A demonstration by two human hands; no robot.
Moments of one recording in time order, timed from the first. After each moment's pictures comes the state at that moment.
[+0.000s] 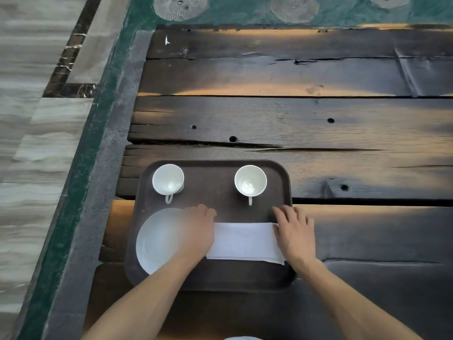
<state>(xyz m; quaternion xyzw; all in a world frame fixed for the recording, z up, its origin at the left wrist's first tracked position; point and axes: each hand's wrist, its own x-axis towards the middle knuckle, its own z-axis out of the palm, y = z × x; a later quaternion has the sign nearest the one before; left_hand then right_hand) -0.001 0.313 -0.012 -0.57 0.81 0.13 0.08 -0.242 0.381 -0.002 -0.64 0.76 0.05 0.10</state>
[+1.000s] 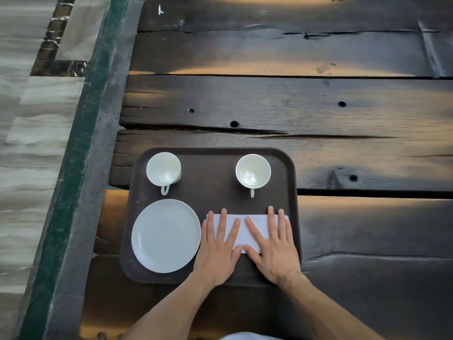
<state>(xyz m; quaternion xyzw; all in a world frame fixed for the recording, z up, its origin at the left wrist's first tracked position) -0.017 0.387 -0.060 -0.50 0.84 0.15 0.15 -0.202 0.426 -0.059 -0.67 0.72 0.08 0.17</state>
